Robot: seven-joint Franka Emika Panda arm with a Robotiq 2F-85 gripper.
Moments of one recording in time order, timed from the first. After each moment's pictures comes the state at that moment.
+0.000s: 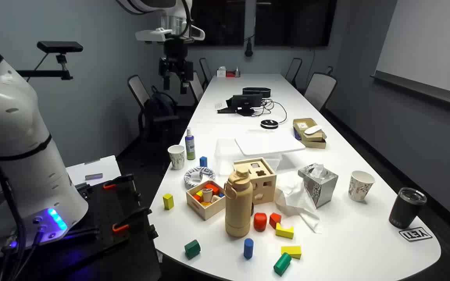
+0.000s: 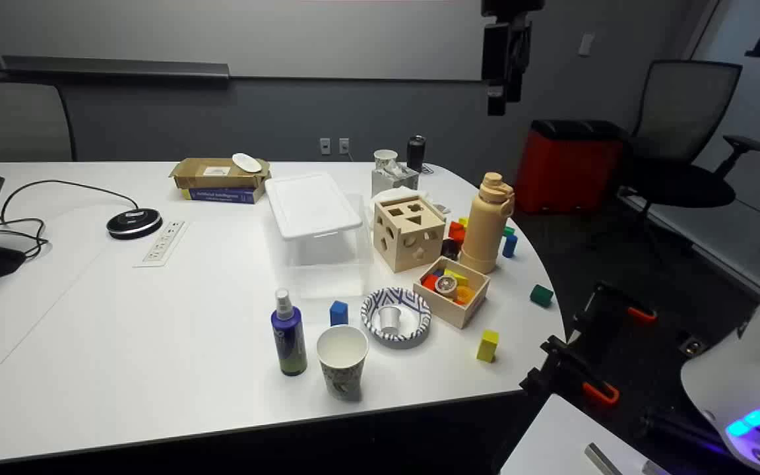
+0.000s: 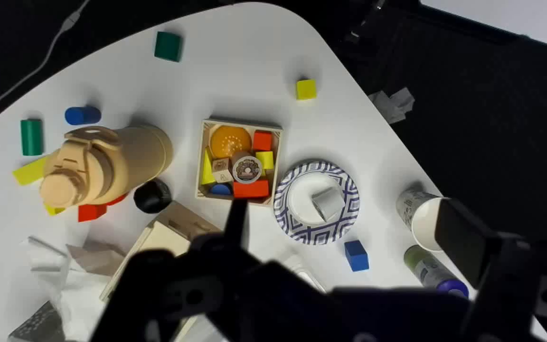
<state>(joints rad) 0.08 -0.34 0.02 -2.34 -0.02 1.86 -0.17</state>
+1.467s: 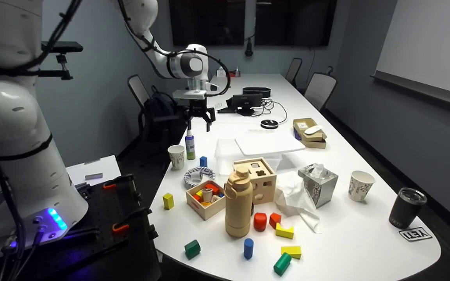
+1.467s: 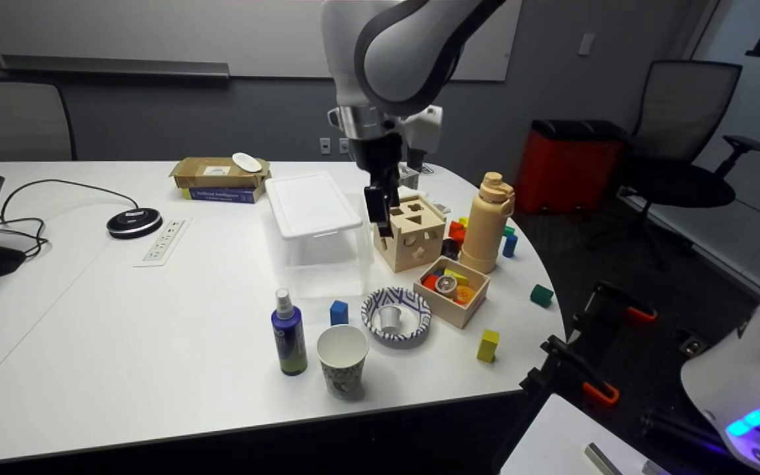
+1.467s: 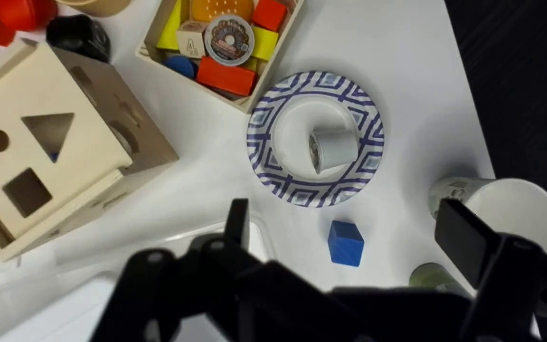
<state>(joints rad) 0.14 0.36 0.13 -2.08 -0.22 2.26 -0.19</state>
